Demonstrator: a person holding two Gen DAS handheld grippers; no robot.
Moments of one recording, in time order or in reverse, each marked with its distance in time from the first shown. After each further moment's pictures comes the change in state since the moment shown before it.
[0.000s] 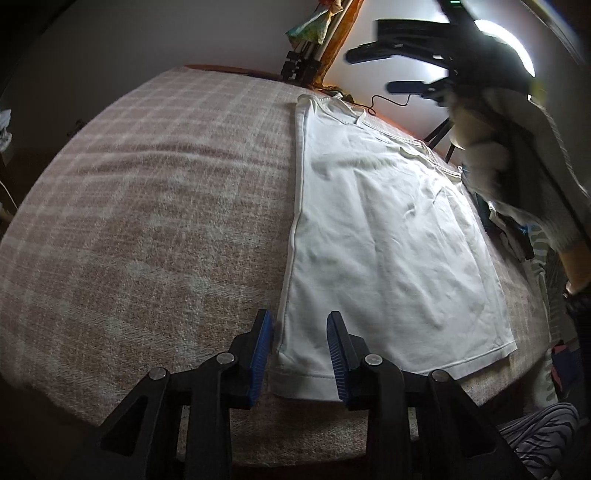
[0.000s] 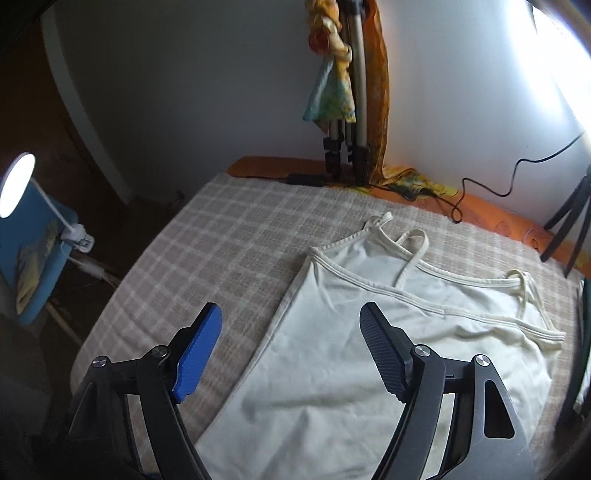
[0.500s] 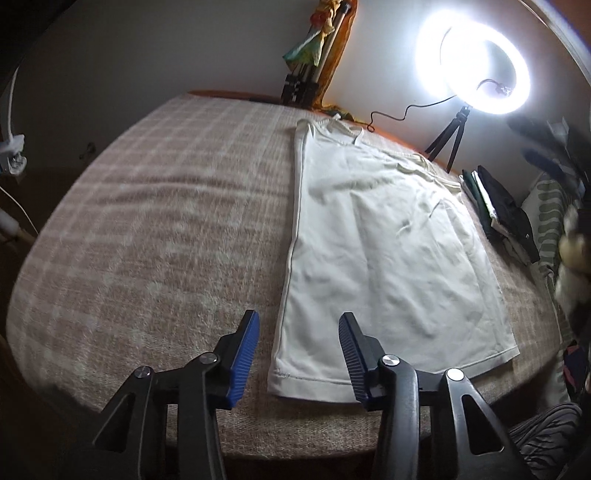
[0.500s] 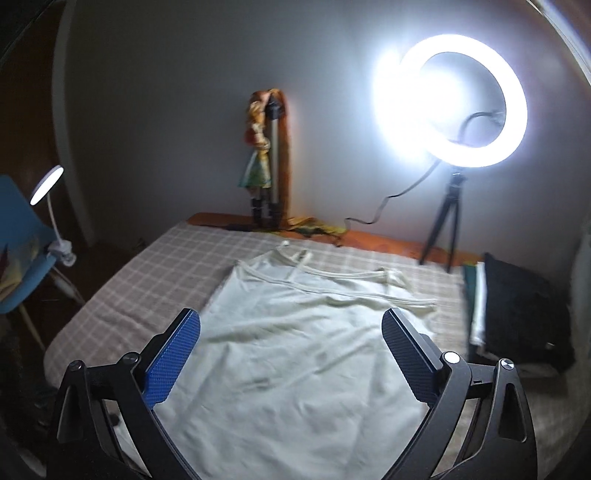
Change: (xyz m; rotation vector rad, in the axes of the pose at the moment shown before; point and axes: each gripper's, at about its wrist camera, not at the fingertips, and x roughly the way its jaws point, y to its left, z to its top) left arm -0.021 -0.015 0.001 0.041 -0.067 0.067; right arm -0.159 -0.027 -0.096 -0.017 -0.305 -0.162
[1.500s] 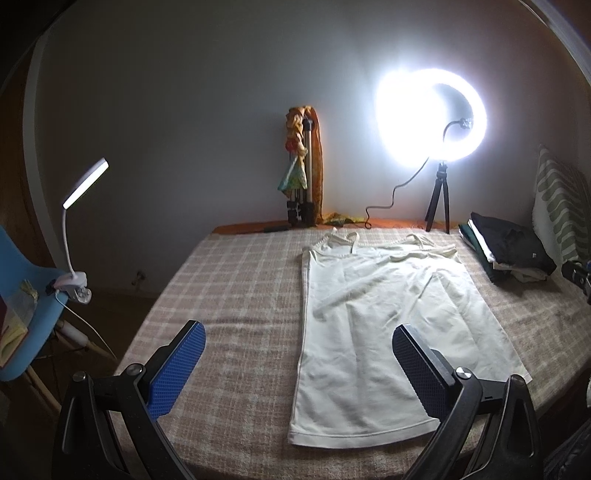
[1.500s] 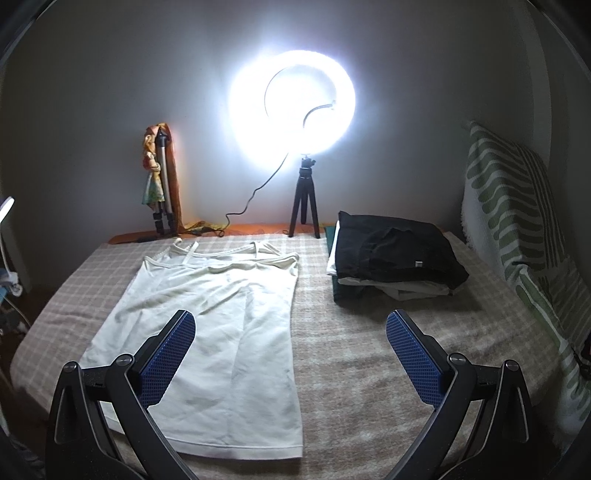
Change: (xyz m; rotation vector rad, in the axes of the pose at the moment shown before) left arm -0.103 -0.074 0.015 0.223 -0.395 0.228; right arm -0.145 -0.068 -0.108 0.190 -0.129 -0.385
